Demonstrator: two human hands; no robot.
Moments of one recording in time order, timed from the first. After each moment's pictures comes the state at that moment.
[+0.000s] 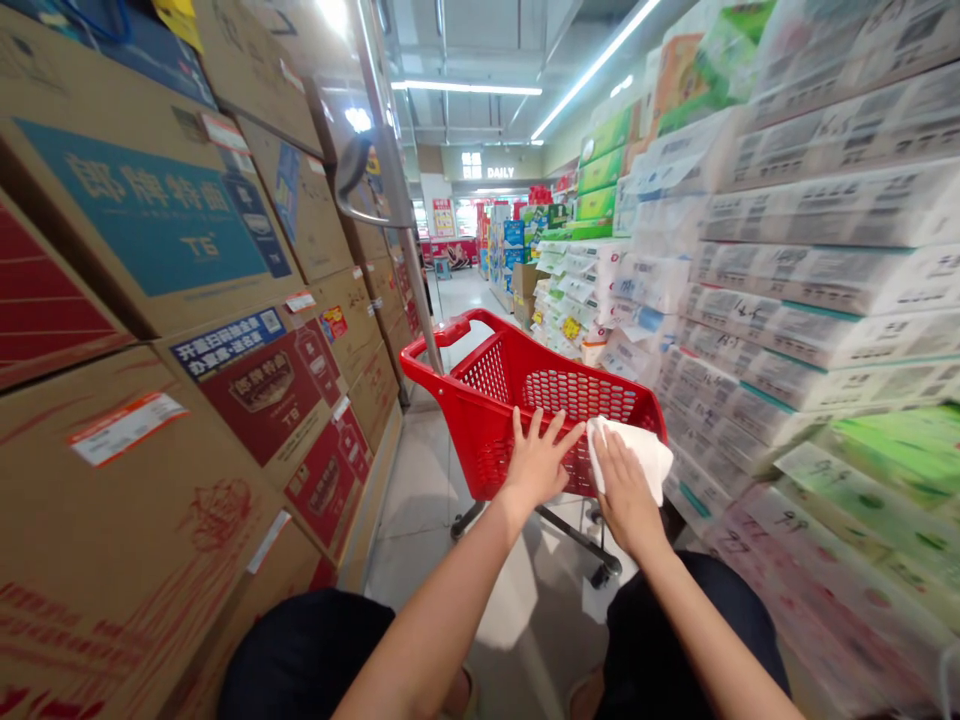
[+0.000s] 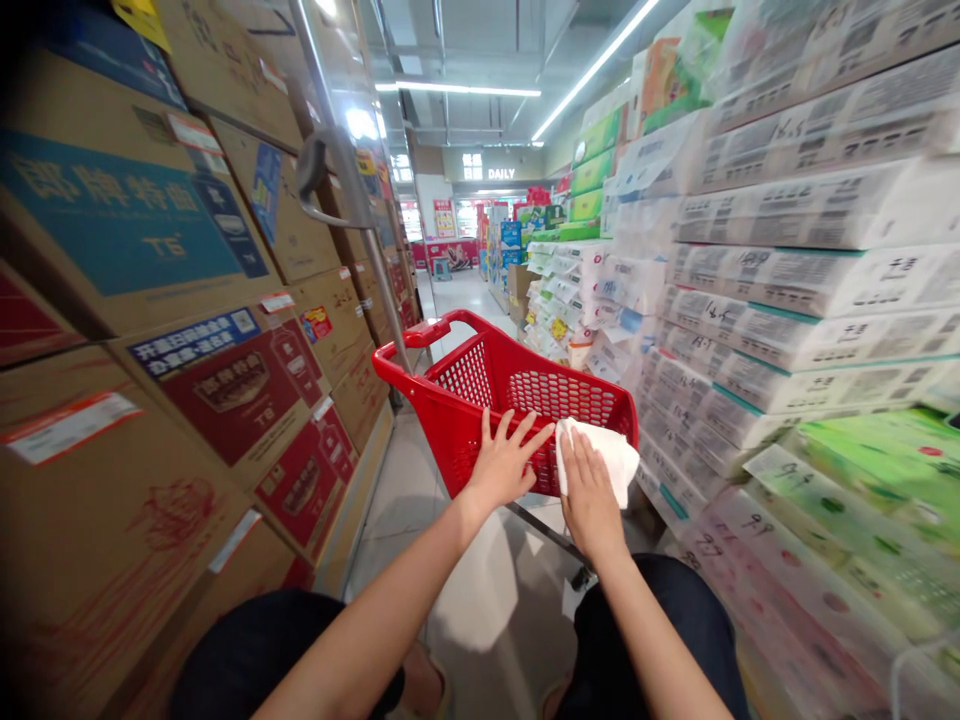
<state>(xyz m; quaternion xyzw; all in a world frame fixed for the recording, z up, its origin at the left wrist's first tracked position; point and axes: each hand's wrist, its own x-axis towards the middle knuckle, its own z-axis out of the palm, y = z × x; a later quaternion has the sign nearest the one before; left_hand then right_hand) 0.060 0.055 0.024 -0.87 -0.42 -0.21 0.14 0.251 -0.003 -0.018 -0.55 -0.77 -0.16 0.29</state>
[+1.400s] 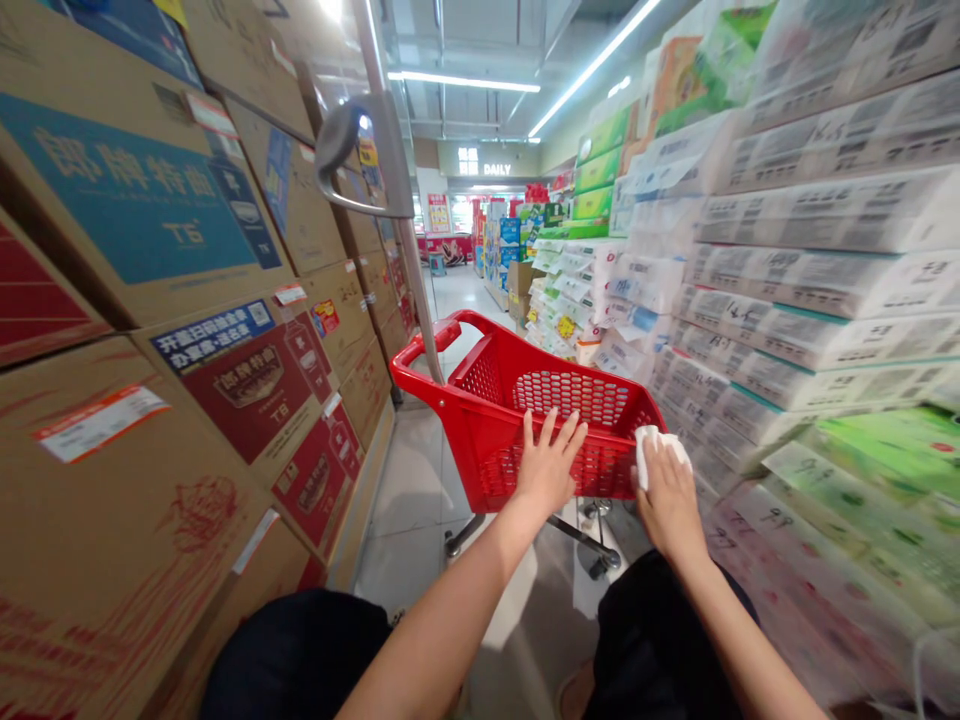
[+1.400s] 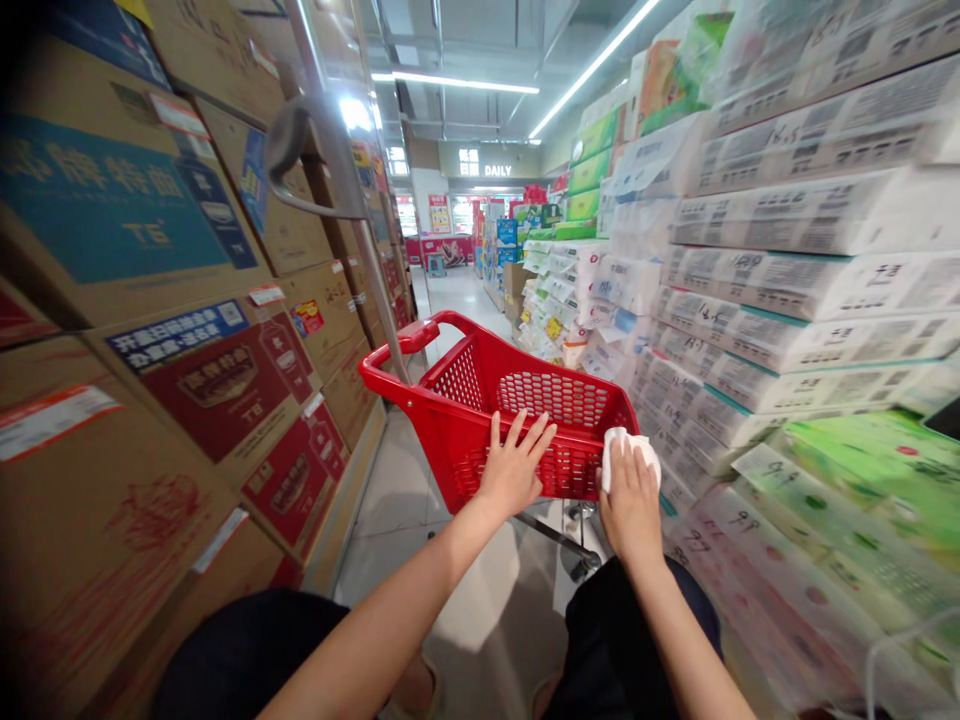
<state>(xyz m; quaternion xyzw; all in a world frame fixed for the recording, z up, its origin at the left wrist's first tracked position) 0.084 0.042 0.021 -0.87 -0.43 -0.18 0.16 0.311 -0.005 -0.039 -0.64 -0.68 -0.20 0.30</state>
